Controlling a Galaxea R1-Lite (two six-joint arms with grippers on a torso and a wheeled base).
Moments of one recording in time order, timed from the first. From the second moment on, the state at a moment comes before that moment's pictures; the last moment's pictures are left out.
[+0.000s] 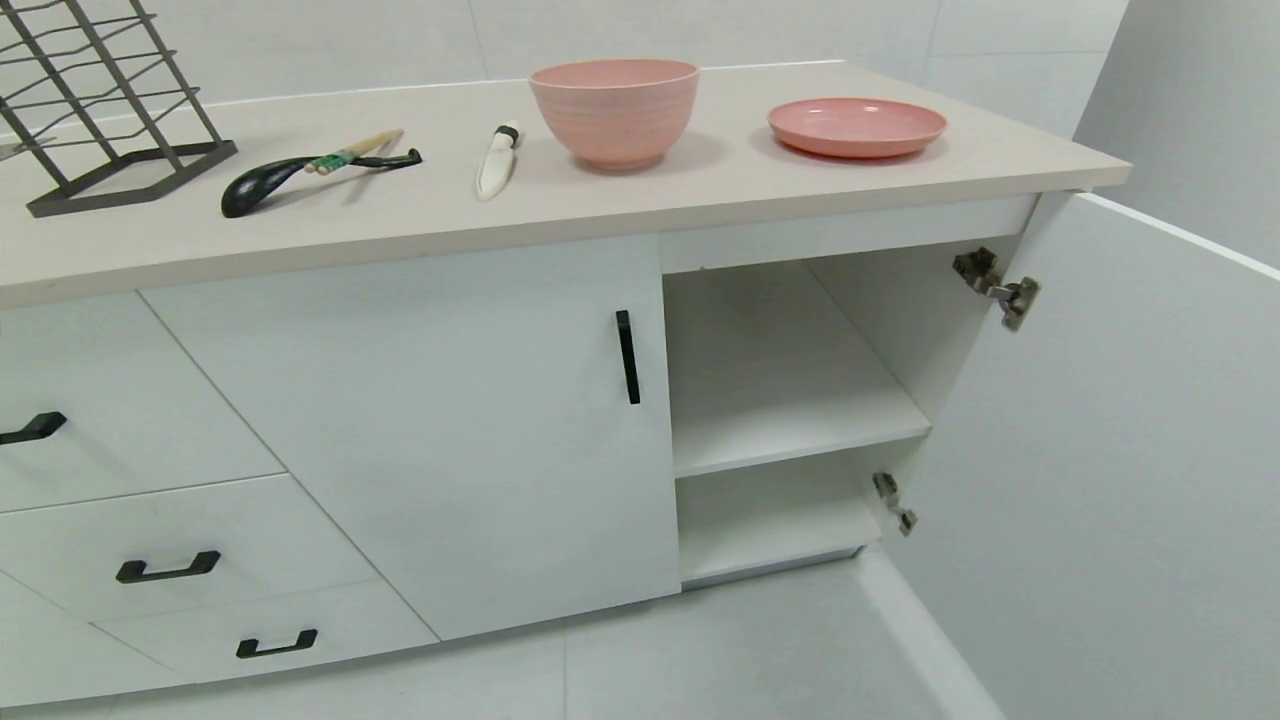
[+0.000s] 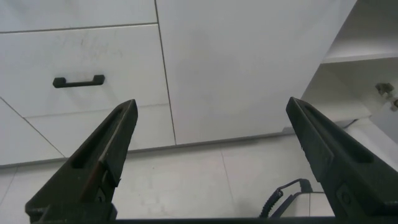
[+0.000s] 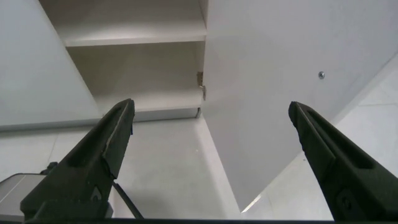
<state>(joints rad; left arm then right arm) 0.00 0.00 0.00 0.00 0.03 -0.04 -0.16 0.10 0.00 -0.05 0.20 -0.08</state>
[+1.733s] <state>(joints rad) 0.00 0.00 0.00 0.00 0.03 -0.04 -0.16 0.10 0.00 -0.05 0.19 -0.03</state>
